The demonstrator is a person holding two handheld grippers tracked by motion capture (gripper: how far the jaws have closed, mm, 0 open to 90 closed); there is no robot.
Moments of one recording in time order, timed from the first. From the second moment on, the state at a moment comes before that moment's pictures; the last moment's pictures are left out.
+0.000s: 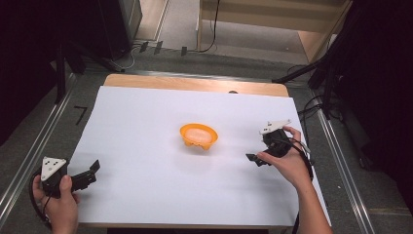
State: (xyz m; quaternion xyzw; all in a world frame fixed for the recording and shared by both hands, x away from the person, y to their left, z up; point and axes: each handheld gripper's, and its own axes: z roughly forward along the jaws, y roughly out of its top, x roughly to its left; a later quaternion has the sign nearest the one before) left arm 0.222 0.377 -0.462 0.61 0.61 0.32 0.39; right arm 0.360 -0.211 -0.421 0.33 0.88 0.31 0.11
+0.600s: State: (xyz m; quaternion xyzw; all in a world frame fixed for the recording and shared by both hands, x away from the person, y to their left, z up) left arm 0.222 0.376 -0.462 0.61 0.61 0.33 0.39; right arm 0.318 -0.258 -0.449 0.38 0.85 0.33 0.12
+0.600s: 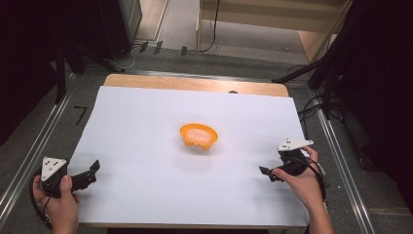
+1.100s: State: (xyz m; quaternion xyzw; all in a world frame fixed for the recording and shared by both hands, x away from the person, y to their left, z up) left arm 0.221 0.376 -0.462 0.61 0.61 0.33 0.38; right arm 0.282 -0.309 -0.468 0.44 0.80 0.38 0.14
